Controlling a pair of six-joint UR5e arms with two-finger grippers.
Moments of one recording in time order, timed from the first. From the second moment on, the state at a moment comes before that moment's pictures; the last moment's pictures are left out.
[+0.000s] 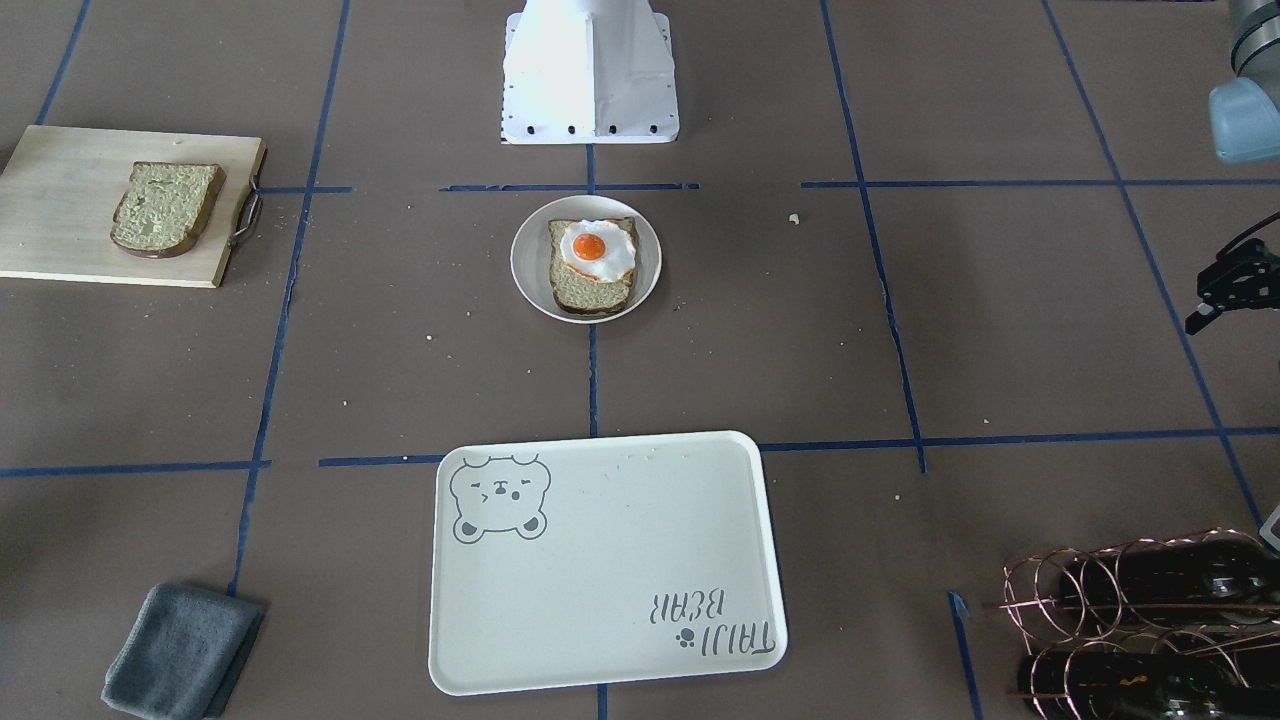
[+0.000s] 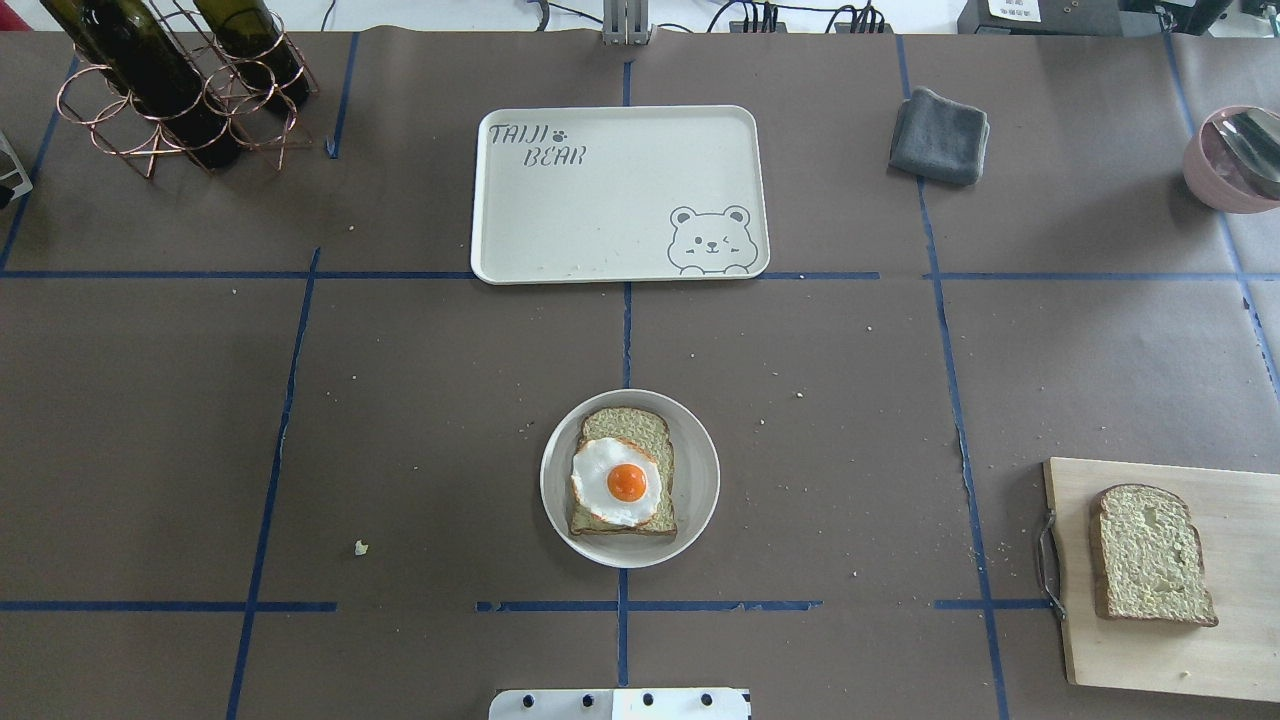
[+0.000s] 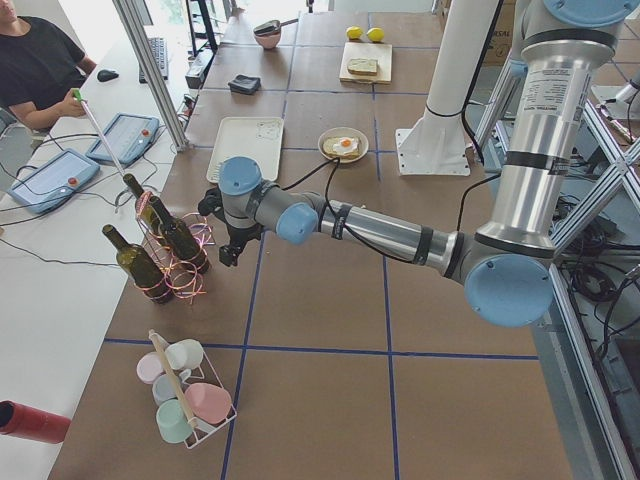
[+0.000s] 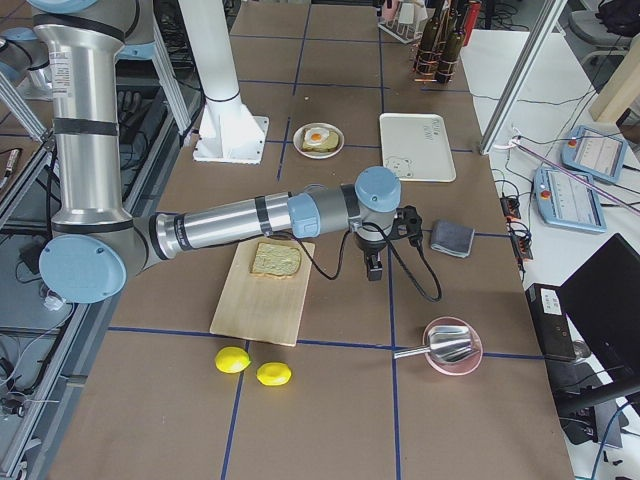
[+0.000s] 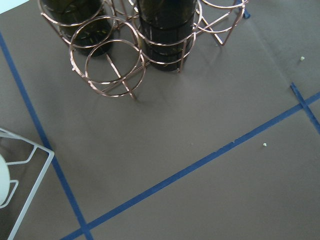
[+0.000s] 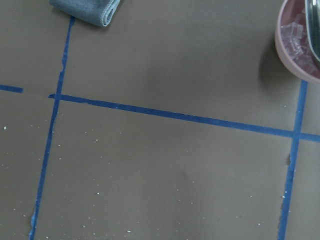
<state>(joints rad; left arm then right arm) -1.33 -1.75 -1.66 -1.83 -2.37 0.03 1.42 -1.58 1.84 -1.54 2.47 0.17</state>
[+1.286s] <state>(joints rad) -0.96 -1.85 -1.78 -2.02 -2.27 -0.84 0.85 -2.02 1.94 -0.75 2.14 1.02</state>
